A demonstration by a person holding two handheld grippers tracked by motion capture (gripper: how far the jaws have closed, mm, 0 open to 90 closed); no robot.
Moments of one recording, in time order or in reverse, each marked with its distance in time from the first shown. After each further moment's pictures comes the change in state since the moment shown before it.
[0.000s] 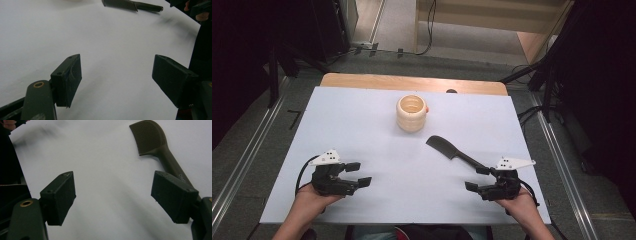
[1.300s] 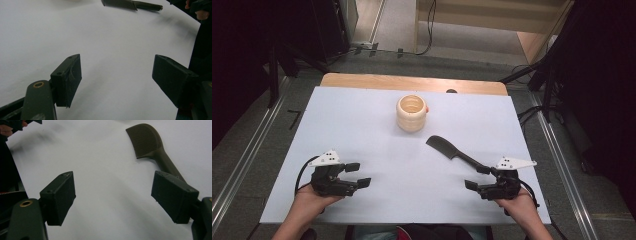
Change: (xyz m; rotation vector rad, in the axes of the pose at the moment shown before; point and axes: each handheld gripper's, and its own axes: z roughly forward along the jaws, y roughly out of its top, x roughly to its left) left arm 0.000 -0.001 -0.001 0.001 0.000 0.009; right arm 0.003 0.002 0.000 -0.020 -0.027 0.024
